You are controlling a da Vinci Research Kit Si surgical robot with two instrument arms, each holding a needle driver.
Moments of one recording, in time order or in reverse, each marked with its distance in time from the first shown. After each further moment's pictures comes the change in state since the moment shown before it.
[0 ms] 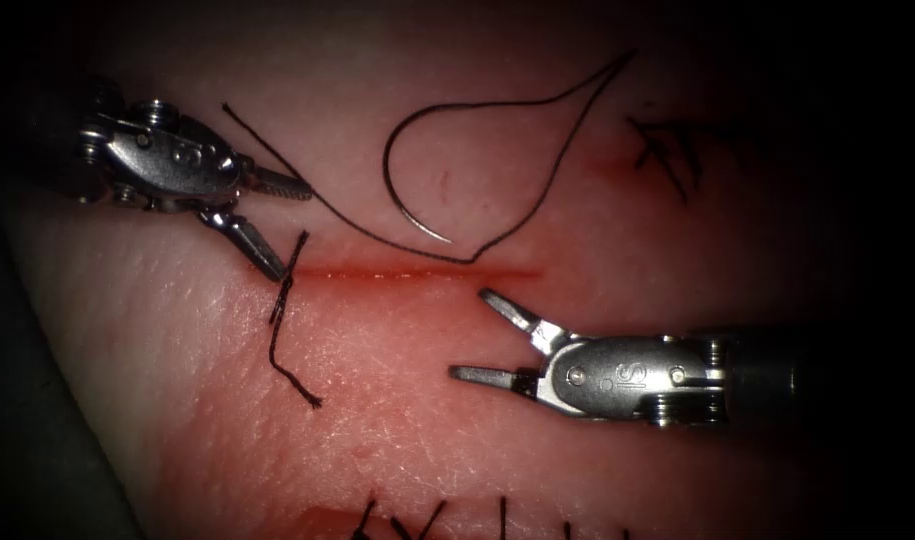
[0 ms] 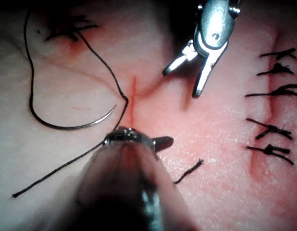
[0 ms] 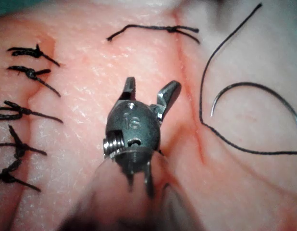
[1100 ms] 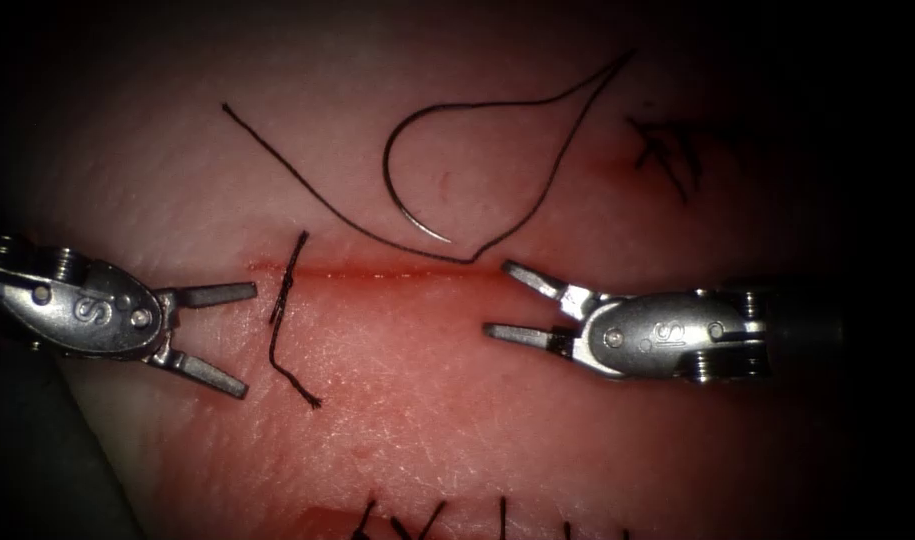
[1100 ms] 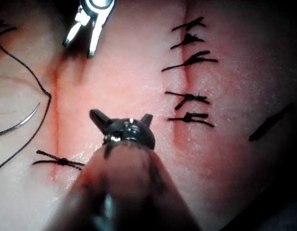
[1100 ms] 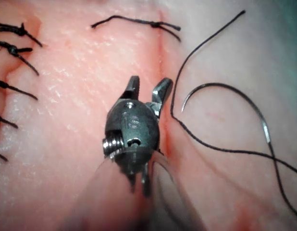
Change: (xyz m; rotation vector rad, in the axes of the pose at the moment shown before) right arm 0.001 0.006 -0.002 0.186 0.055 -0.107; left arm -0.002 0.012 0.003 0.457 0.065 0.246
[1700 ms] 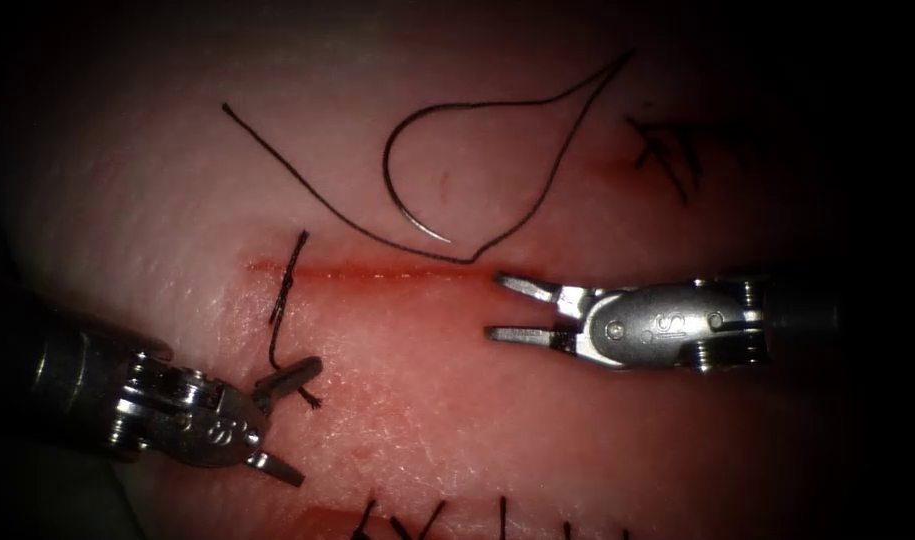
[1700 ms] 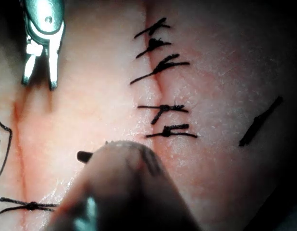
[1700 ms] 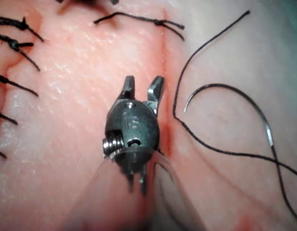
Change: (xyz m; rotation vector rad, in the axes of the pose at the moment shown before) right arm -0.001 -0.001 0.001 0.111 -0.043 -0.027; left arm -0.004 0.005 0.008 0.025 -0.347 0.233
